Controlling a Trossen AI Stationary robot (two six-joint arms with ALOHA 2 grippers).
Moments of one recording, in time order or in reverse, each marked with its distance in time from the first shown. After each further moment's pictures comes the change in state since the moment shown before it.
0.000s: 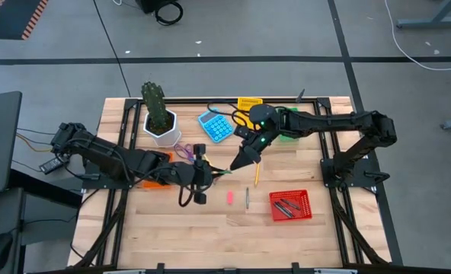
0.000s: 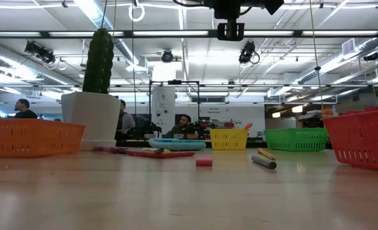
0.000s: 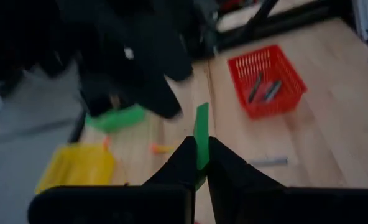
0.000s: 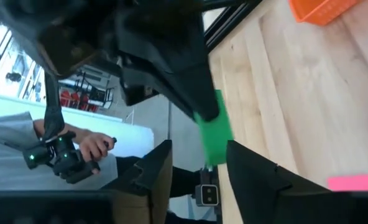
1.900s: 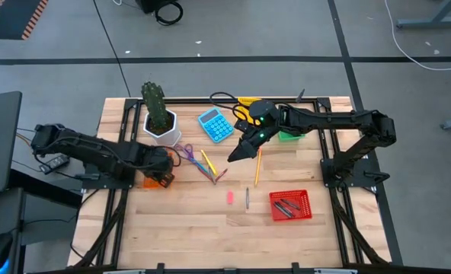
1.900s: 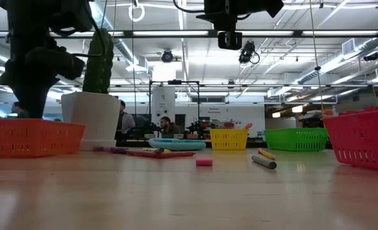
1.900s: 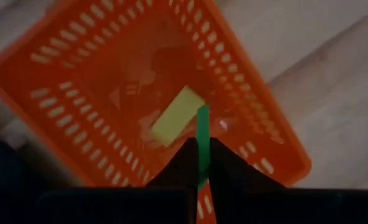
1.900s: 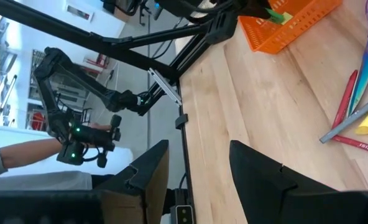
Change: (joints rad) left arm 0.206 -0.301 -0.516 -0.695 0.413 -1.210; right arm -0.046 0.000 0.000 -0.032 0.097 -0.038
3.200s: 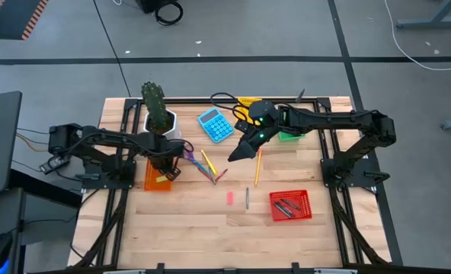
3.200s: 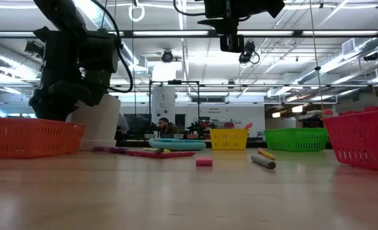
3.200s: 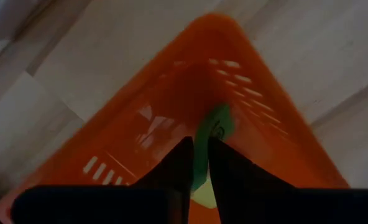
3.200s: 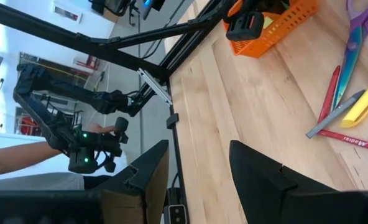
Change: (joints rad) left arm 0.276 0.242 -0.003 0.123 0.105 0.397; right arm 0.000 0.001 0.000 -0.035 0.029 -0.007
